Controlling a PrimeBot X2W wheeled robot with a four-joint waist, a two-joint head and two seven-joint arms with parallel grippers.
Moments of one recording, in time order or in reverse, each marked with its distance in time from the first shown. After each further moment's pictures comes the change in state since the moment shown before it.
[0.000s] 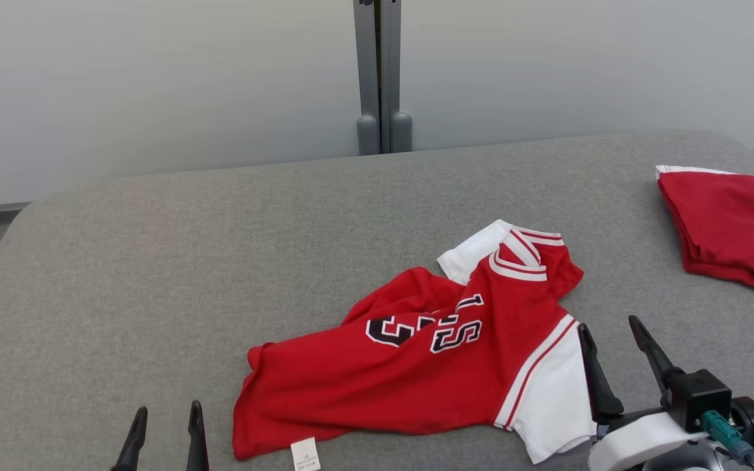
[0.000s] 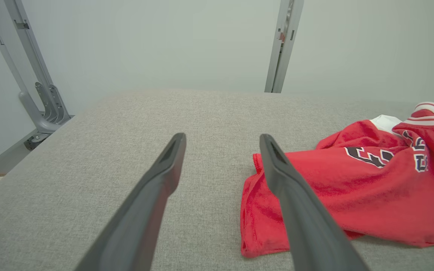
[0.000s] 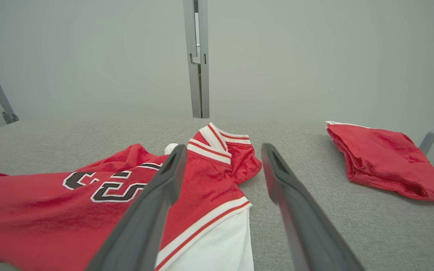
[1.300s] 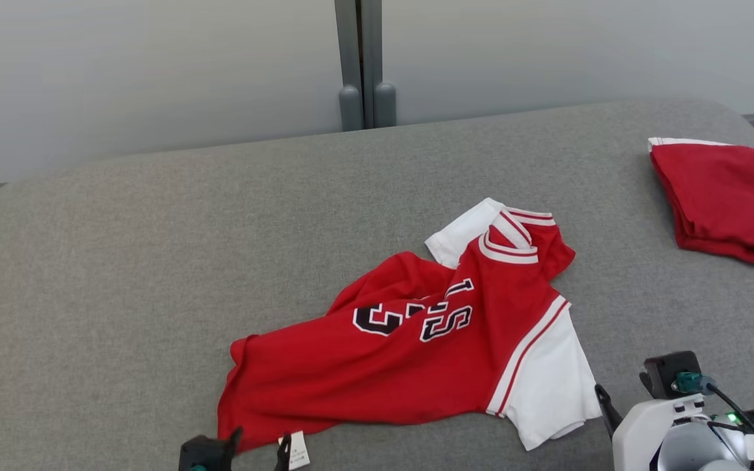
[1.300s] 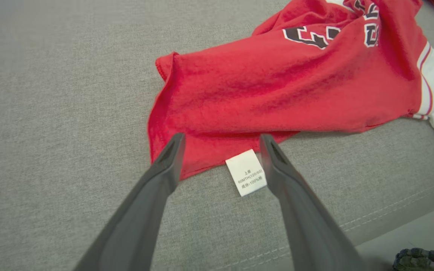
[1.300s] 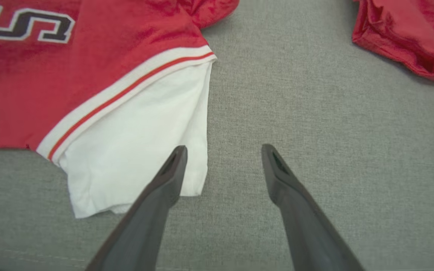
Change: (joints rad) left arm -0.004 -0.183 0.064 0.023 0.260 -0.272 0.417; right arm -0.021 -0.123 0.030 0.037 0.012 0.000 0.548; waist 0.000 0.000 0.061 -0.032
